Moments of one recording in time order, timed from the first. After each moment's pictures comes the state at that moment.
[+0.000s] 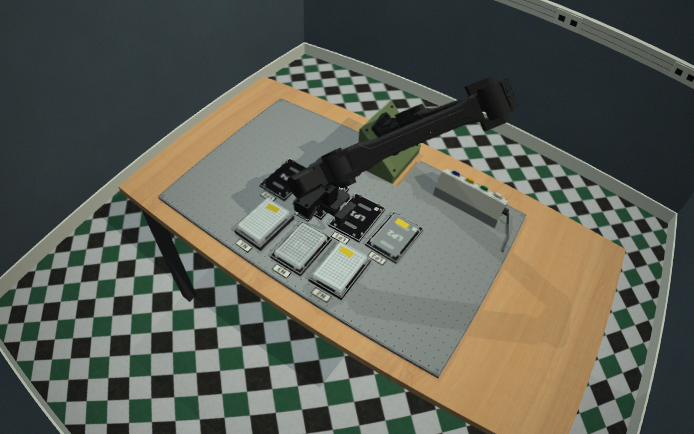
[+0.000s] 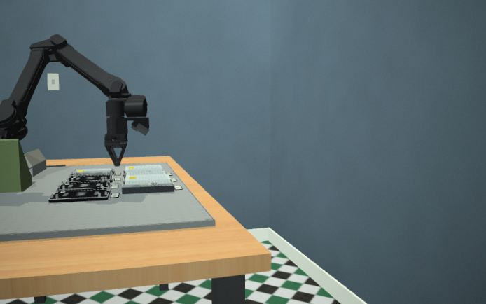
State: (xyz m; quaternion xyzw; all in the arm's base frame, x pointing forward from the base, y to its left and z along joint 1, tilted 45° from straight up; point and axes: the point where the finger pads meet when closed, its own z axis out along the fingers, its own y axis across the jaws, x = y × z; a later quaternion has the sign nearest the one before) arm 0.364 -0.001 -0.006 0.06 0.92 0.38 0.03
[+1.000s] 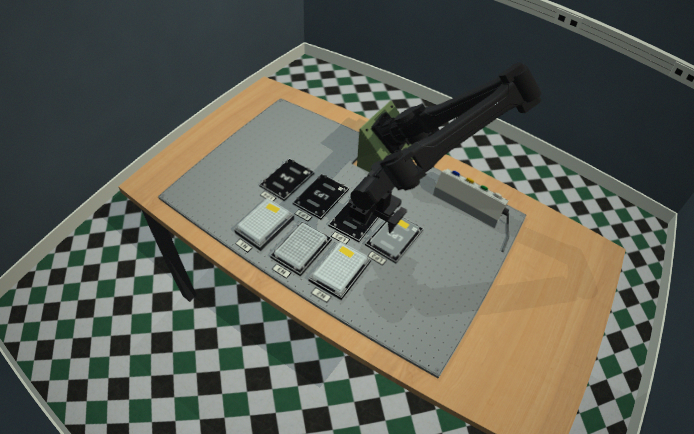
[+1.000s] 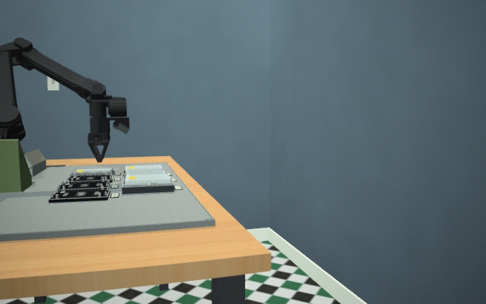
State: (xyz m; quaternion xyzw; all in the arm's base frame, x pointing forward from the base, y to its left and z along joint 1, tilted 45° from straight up) arm 0.313 0.088 0.077 0.06 0.92 0.38 0.03
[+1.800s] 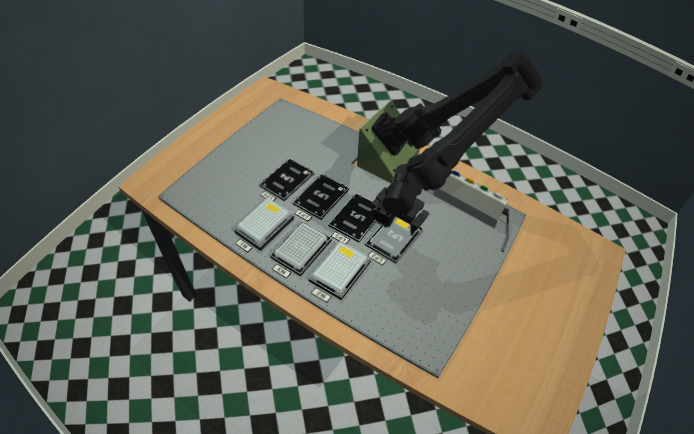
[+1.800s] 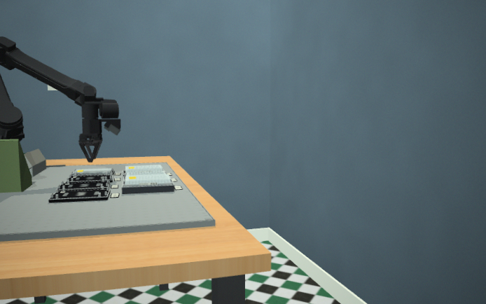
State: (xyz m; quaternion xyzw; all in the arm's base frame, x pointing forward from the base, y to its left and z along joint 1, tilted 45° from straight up) arm 0.284 0.131 0.109 0.07 0.92 0.38 0.02
